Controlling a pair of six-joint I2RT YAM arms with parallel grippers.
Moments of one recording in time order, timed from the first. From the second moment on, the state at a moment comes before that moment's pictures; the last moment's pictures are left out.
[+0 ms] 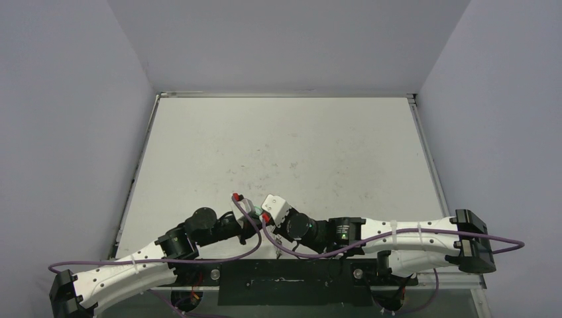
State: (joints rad) left arm -1.03 0.52 0.26 0.06 0.14 -0.12; right arm 1.43 1.20 0.81 -0.20 0.45 0.04
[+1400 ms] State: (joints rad) left arm -1.03 0.31 0.07 0.22 0.27 -0.06; right arm 1.30 0.73 0.43 0.14 0.17 -0.03
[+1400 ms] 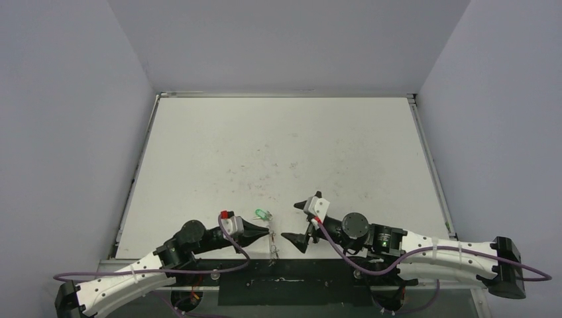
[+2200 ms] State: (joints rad) left arm -1.03 0.35 0.05 0.36 0.39 -0.01; right arm 1.30 0.94 0.36 0.38 -0.08 -0.17
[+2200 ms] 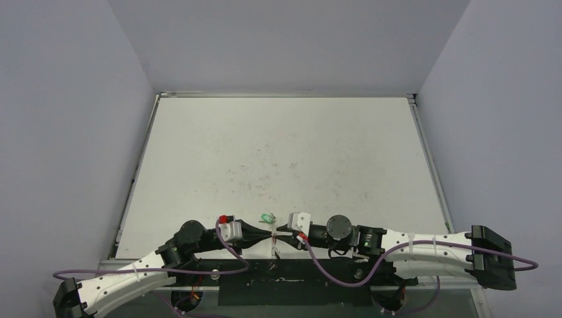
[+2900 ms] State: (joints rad) left arm -1.03 0.37 0.05 0.38 0.40 -0.01; right arm 1.30 0.95 0.36 0.39 -0.10 -0.17
